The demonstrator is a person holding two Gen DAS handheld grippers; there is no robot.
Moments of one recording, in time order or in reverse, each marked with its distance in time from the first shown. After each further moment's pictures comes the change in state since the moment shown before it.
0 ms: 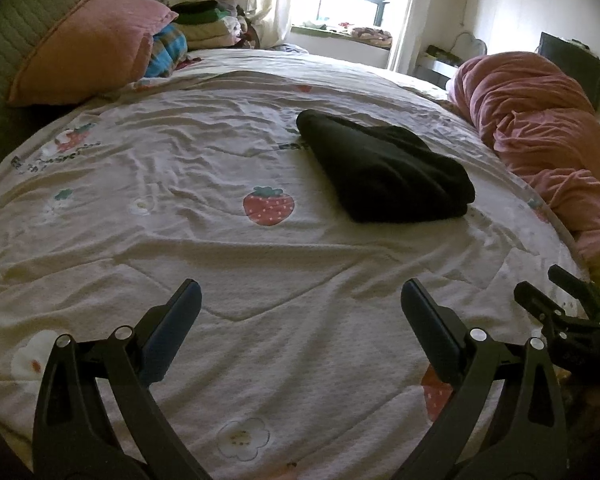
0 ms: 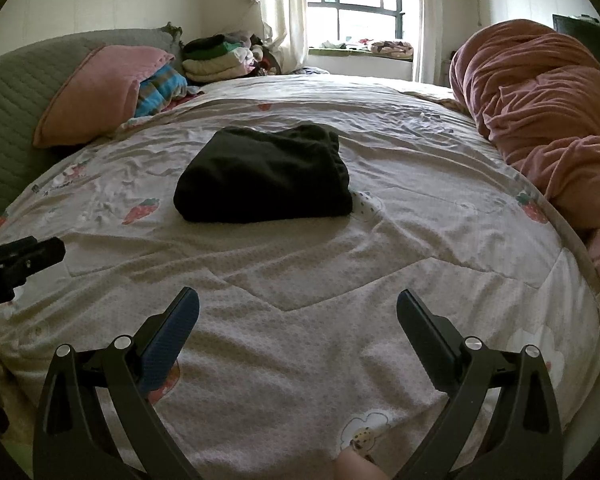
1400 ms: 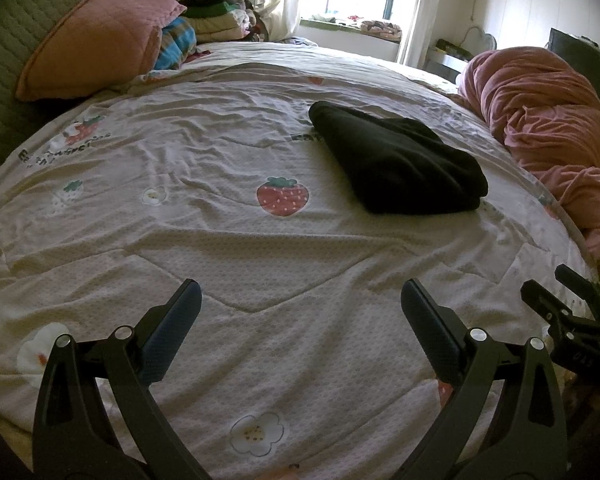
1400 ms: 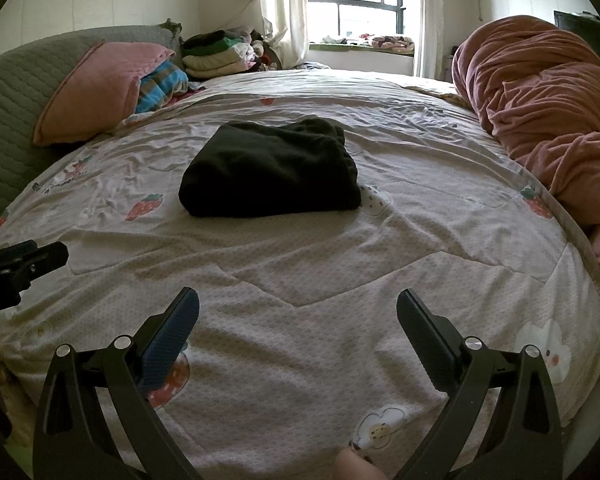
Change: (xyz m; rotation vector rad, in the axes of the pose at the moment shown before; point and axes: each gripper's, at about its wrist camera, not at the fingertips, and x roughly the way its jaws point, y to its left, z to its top) left arm 0.001 0.011 -0.004 -0.010 0.023 0.030; right arm 0.004 0.006 0.001 0.008 0.018 0.009
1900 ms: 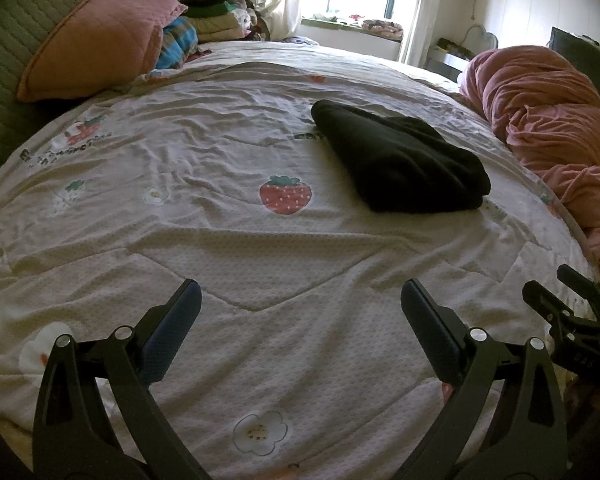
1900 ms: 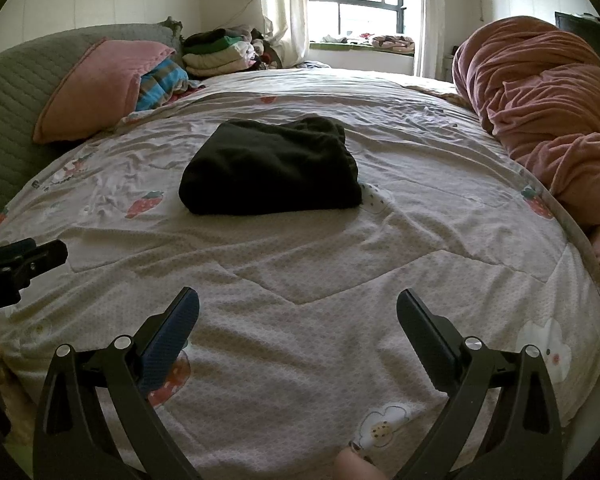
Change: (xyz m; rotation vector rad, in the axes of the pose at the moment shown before) left arm 0.000 0.000 -0.001 0.004 0.003 0.007; right arm 0.002 0.001 -0.002 -0.002 0.003 -0.005
